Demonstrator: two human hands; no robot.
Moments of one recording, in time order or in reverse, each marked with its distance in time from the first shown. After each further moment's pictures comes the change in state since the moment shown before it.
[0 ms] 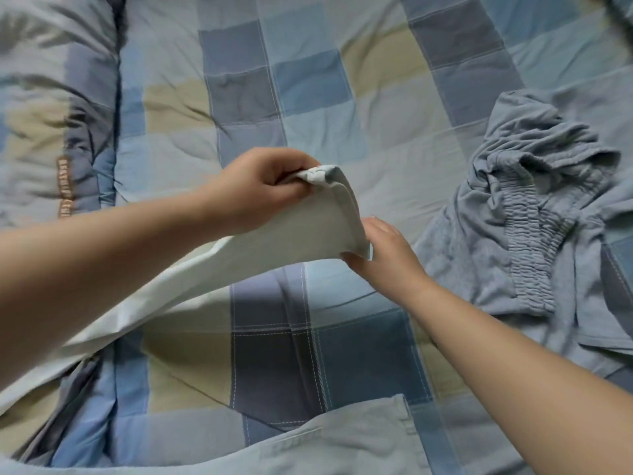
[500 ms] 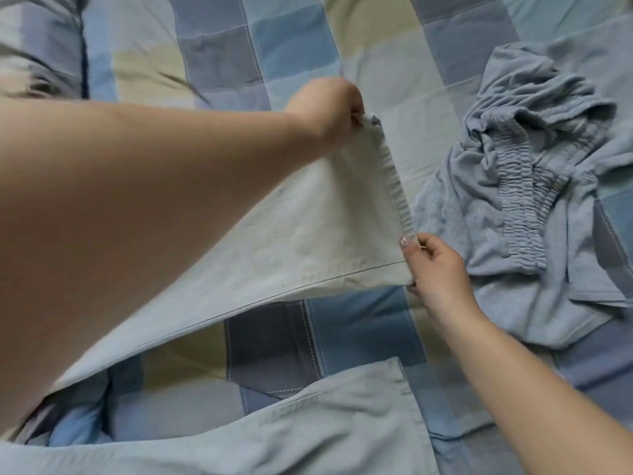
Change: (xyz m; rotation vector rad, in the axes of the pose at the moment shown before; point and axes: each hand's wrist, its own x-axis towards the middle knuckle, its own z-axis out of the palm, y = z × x) left_hand 0.087 0.024 0.049 0.567 0.052 -0.067; right_hand -0.069 0.049 0.013 0.638 0.357 0.471
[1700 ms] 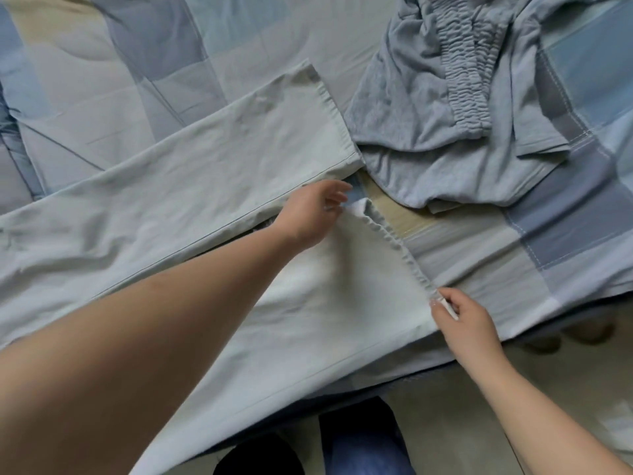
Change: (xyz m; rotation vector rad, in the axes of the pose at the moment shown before) left_hand -0.166 0.035 0.178 -0.549 -0.292 -0.070; right_hand -0.175 0.166 -0.105 -0.240 0.056 0.282
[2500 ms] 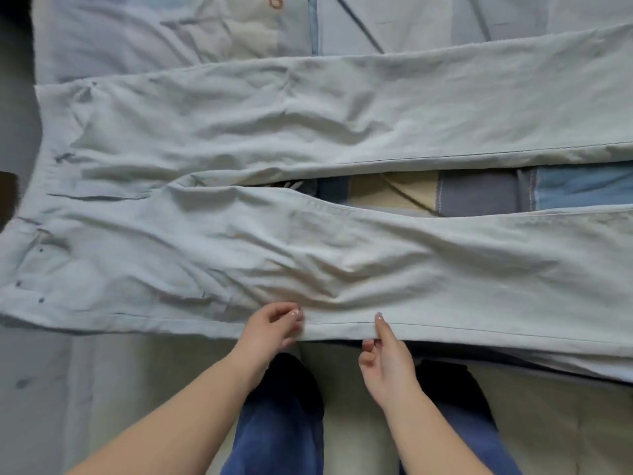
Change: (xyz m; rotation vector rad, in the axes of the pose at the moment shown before) left_hand -0.402 -0.257 -0.046 -0.961 0.420 -0.955; right_hand -0.219 -0.022 0.328 0.736 -0.262 0.802
